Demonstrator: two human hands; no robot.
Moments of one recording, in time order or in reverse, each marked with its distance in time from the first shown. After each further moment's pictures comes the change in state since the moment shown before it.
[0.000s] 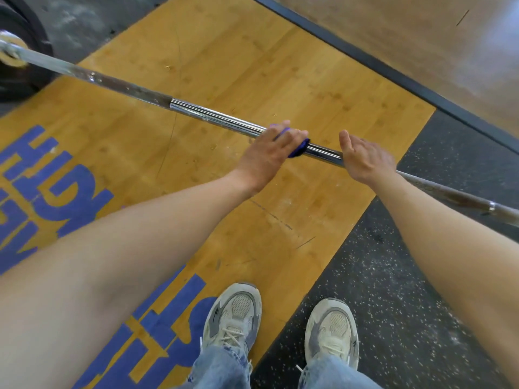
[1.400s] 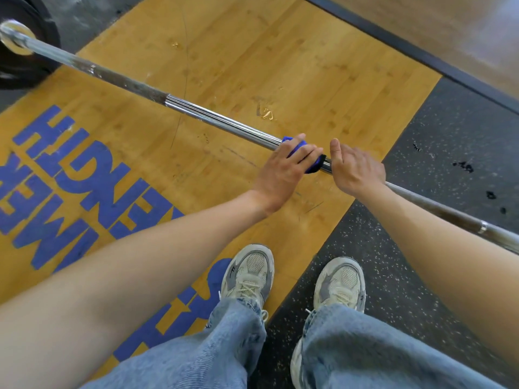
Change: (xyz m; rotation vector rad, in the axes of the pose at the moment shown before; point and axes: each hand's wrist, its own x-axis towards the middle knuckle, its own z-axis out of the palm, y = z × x) left_hand -0.081 0.091 -0.040 -0.247 0.062 -0.063; right_hand -0.102 -0.022 0.049 -0.003 0.004 0.051
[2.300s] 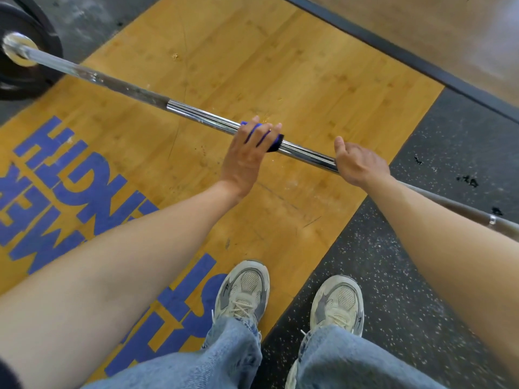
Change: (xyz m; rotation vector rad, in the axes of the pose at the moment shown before) left_hand 0.014 -0.075 0.003 0.144 0.054 -0.214; right_hand 0.053 0.012 -0.020 0.087 -0.121 0.019
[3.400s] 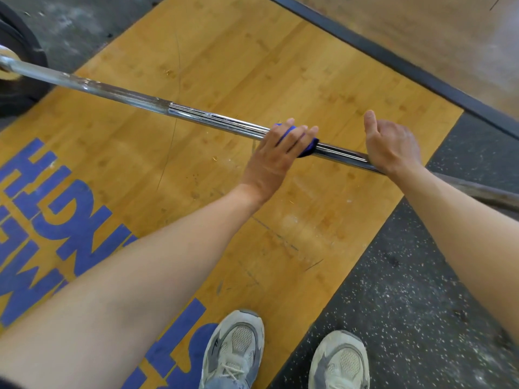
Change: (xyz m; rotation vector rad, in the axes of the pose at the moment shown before) left_hand 0.101 -0.003 0.055 0.004 0.215 0.119; right_hand 0.114 0.005 -0.056 0.114 0.271 -0.090
